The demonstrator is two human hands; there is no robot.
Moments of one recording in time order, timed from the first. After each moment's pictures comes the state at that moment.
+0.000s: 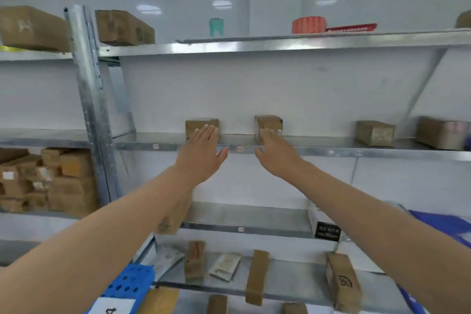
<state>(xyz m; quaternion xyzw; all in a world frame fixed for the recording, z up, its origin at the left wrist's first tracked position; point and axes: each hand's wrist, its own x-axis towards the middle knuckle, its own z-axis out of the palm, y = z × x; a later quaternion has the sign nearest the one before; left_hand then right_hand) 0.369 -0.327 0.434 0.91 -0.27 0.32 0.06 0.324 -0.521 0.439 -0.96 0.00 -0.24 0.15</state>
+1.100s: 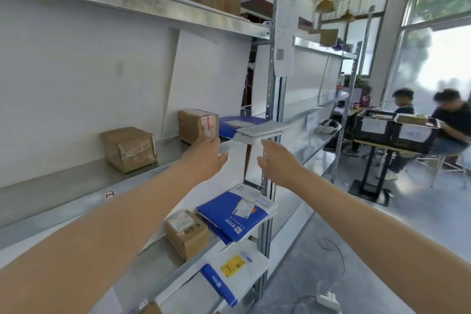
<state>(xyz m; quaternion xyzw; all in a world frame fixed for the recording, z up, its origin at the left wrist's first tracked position) 0.381 -0.997 0.424 0.73 -0.65 0.09 0.16 0.195 -1.062 0.406 -0.85 0.46 -0.24 0.05</state>
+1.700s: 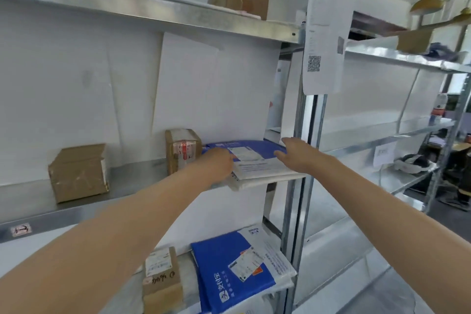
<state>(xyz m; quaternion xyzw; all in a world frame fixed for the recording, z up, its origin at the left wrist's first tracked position) 0.346 -1.213 0.443 0.86 -0.48 0.00 0.18 0.193 -1.357 0.457 -0.92 0.36 -0.14 0.07</state>
